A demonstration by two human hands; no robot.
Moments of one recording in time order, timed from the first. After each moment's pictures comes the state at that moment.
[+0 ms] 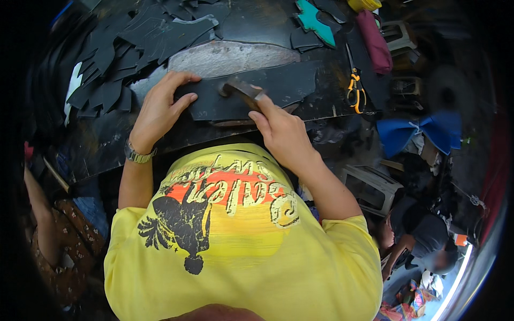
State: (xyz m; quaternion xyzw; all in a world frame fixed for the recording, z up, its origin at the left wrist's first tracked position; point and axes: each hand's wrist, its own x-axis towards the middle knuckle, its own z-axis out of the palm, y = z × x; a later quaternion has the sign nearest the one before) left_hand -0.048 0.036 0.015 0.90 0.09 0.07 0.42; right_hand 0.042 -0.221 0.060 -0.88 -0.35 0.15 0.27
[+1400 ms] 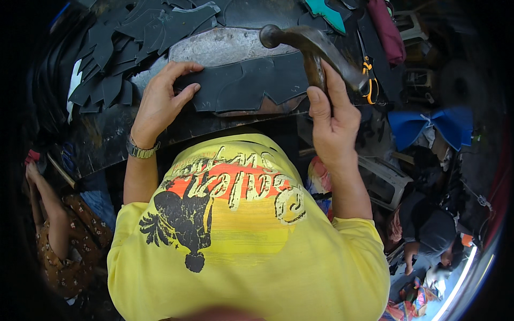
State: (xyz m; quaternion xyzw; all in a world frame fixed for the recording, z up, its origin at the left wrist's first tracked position) left_hand -0.047 0.033 0.016 0.90 0.10 0.07 0.42; right_hand 0.058 -0.269 0.056 -0.86 -0.22 0.05 0.46
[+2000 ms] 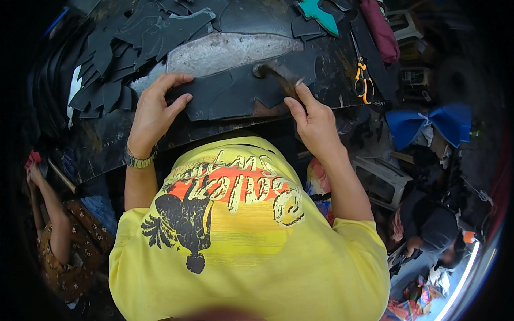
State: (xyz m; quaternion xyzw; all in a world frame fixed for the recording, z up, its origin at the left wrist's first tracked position) left_hand -0.059 0.037 0.017 0.90 0.12 0.09 0.40; right_hand 0.063 -0.262 0.053 -0.92 -0.24 0.12 0.29
